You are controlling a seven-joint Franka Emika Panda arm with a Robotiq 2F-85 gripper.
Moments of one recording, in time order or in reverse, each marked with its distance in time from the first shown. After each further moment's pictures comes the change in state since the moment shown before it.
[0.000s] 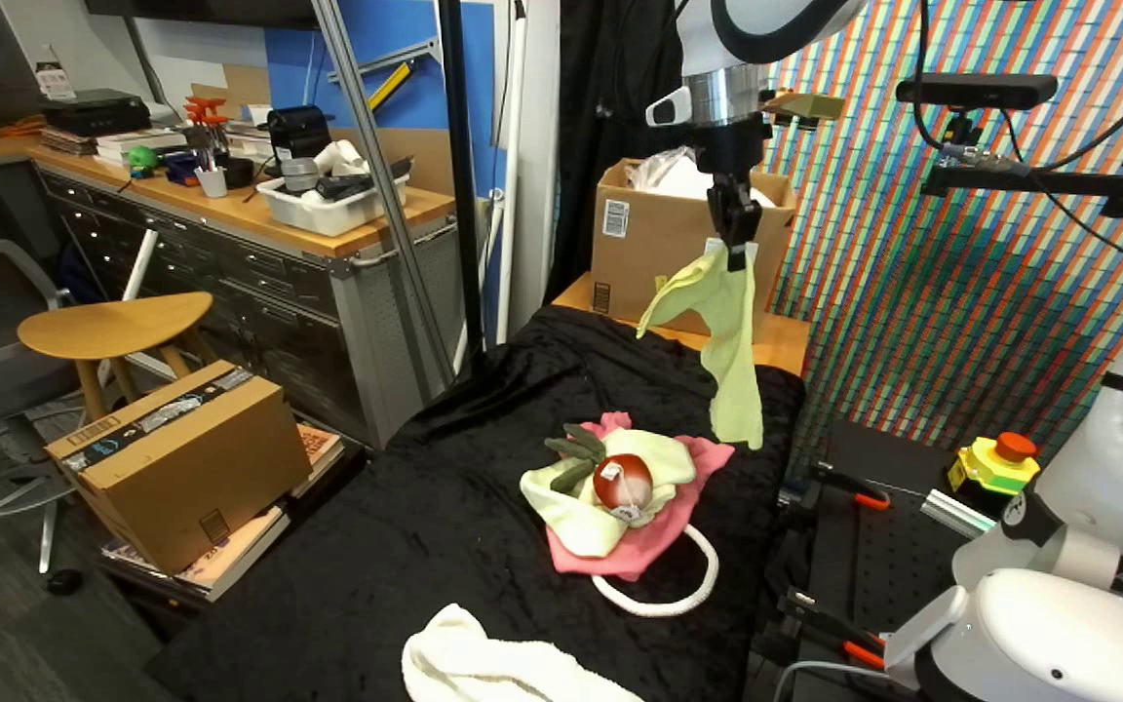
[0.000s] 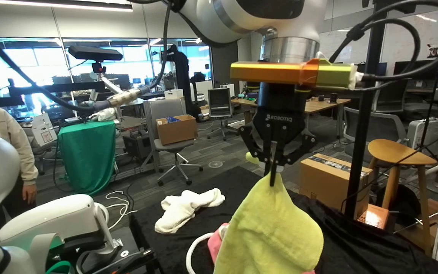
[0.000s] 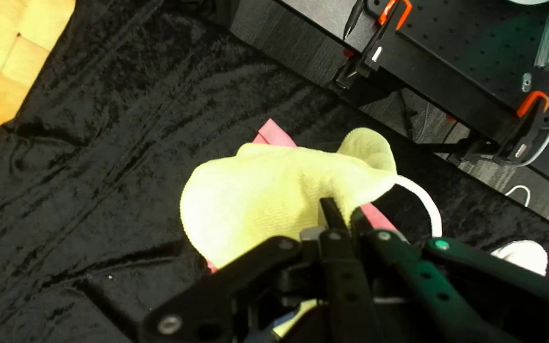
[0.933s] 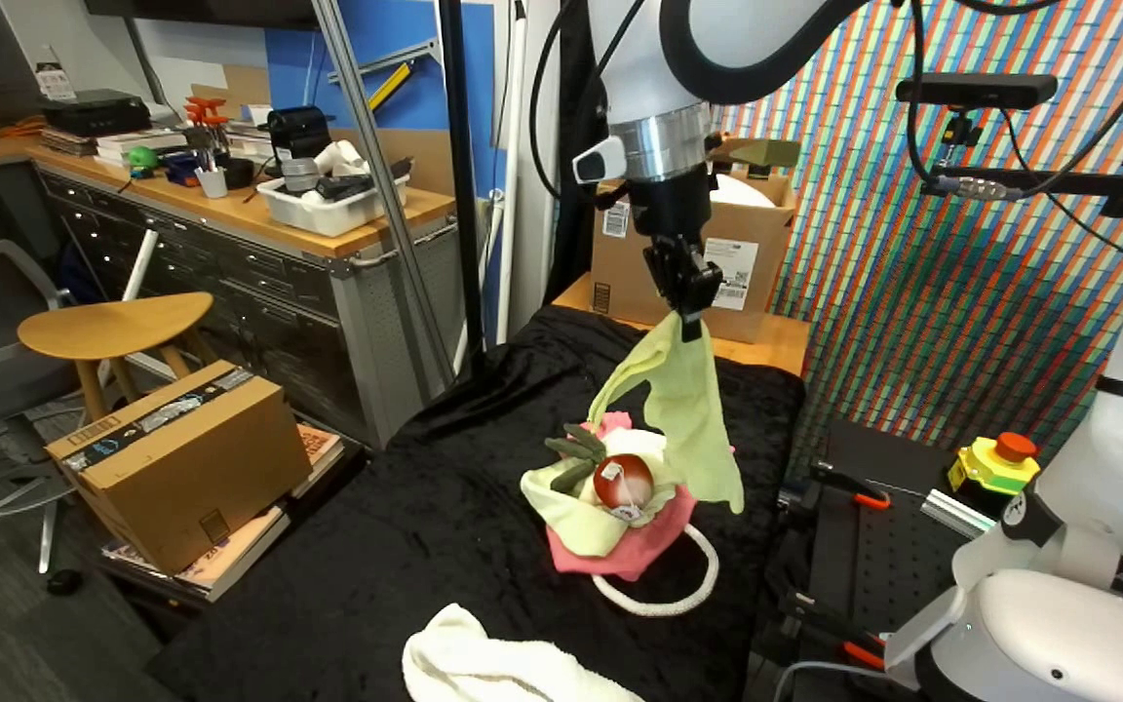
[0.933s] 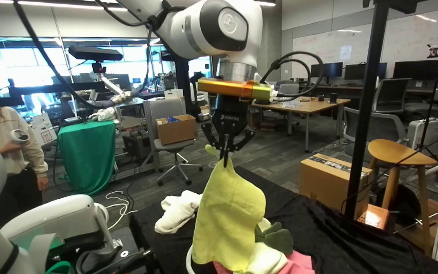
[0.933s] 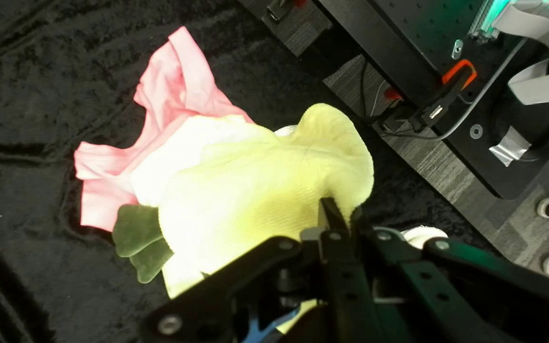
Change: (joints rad) arm 0.206 0.059 0.114 -0.007 0.103 0.013 0.054
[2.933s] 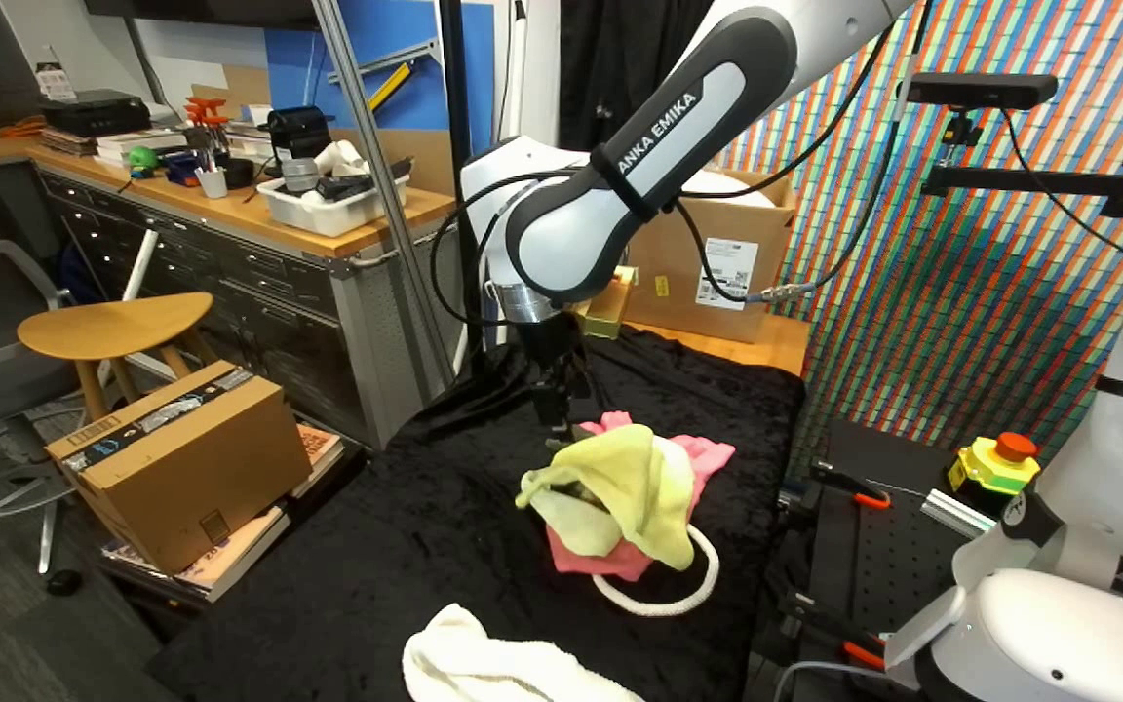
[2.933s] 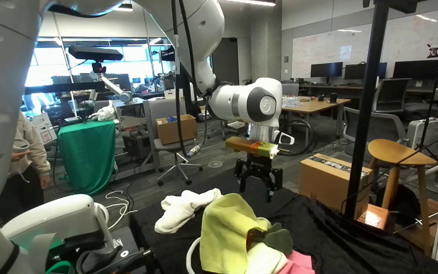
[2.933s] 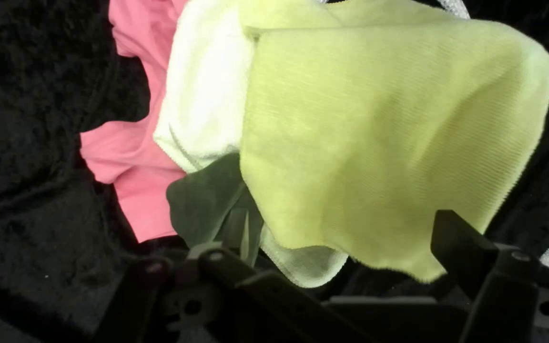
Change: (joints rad) arm 0.000 0.573 0.028 0.304 -0.074 0.271 0.604
